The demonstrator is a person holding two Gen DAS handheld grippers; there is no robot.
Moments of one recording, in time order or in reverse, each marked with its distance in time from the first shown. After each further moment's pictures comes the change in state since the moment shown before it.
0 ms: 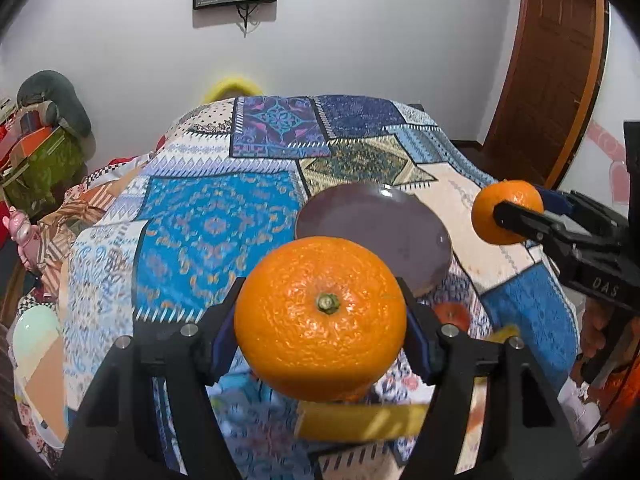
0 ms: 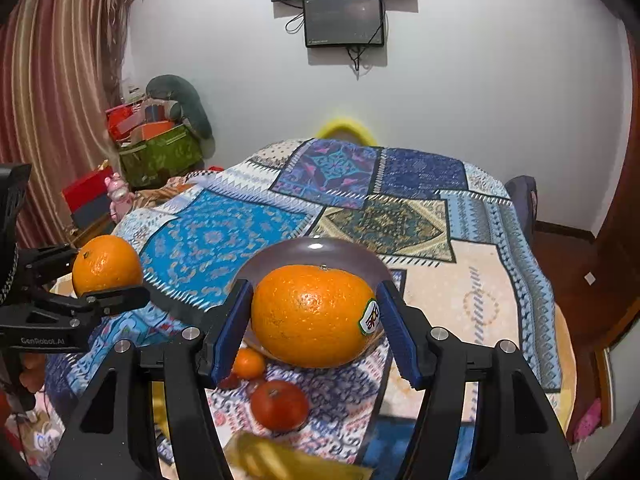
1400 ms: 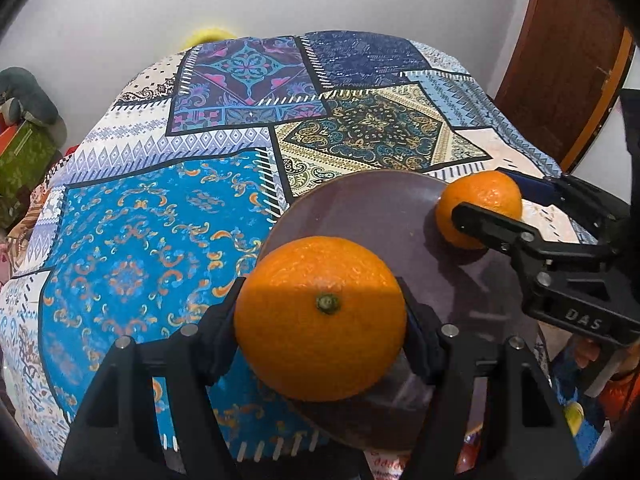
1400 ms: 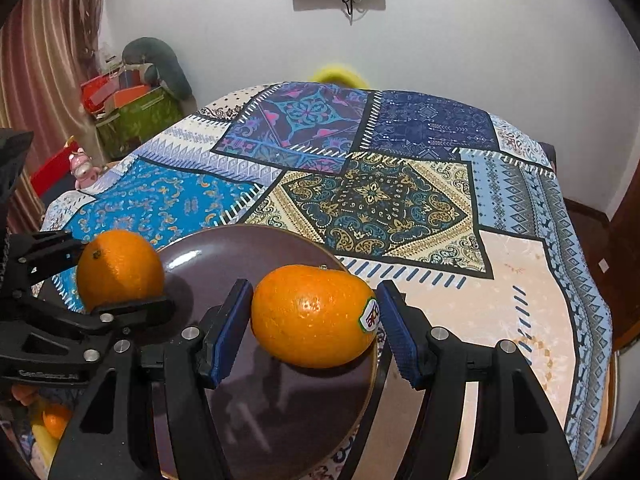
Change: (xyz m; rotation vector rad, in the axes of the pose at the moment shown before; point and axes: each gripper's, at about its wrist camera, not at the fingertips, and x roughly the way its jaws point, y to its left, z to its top) left arm 0.175 -0.010 0.053 0.043 0.205 0.006; right arm 0.152 -0.059 0.010 0.005 0.164 0.022
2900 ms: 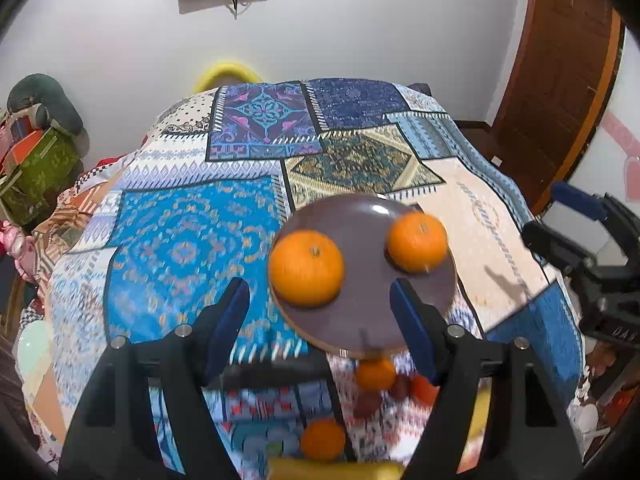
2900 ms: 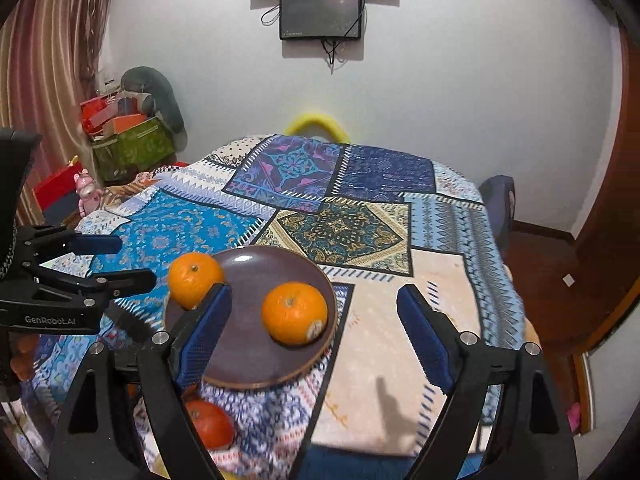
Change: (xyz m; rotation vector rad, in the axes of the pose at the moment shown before) left arm -0.121 -0.021 -0.035 -0.022 -0.107 0.024; right arm -0.137 0.019 -0.018 -0.014 -0.132 -0.111
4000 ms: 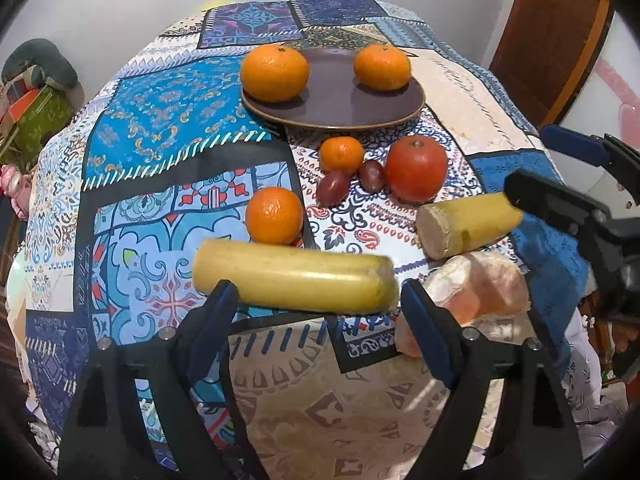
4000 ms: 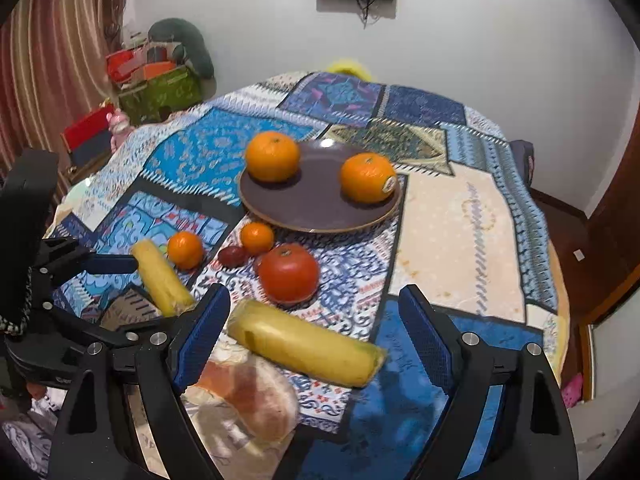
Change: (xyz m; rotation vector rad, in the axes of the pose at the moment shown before) left arm -0.008 -0.031 -0.150 0.009 0.182 -0.004; right arm -0.032 0.065 -0.093 -0.048 0.170 0.066
